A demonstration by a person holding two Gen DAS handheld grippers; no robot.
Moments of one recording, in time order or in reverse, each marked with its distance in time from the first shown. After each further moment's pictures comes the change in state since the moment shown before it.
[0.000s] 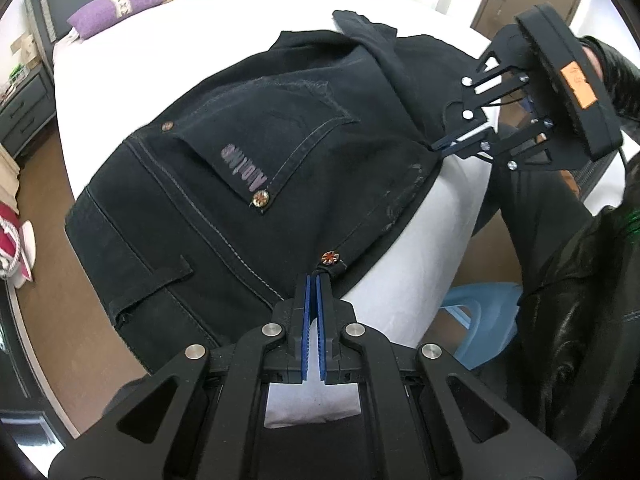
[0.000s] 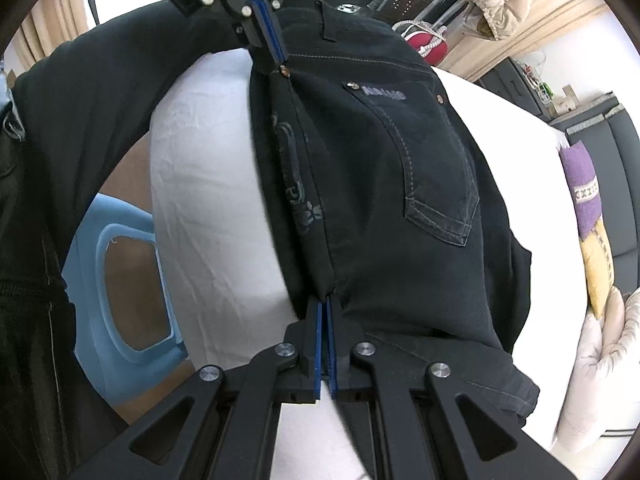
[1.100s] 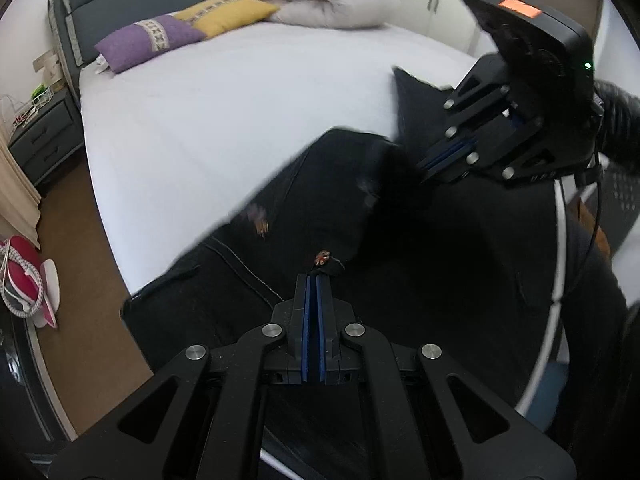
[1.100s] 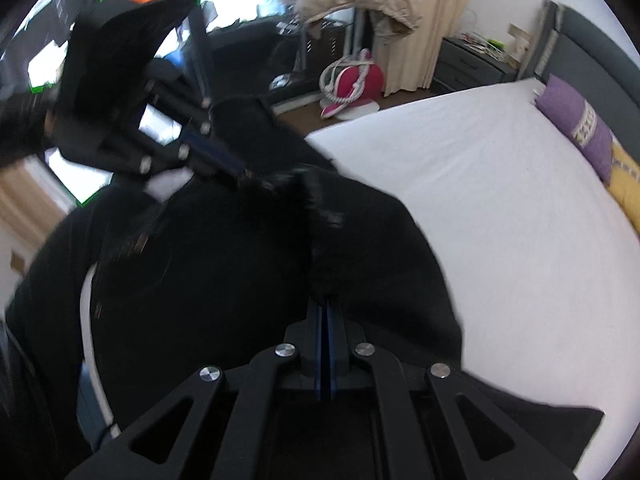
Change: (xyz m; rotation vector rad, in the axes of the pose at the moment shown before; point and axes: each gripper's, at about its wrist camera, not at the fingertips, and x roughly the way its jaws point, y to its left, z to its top) left arm -0.002 0.110 0.119 -0.012 -0.134 0.072; right arm 0.030 -0.200 0.046 0.342 -0.249 0.192
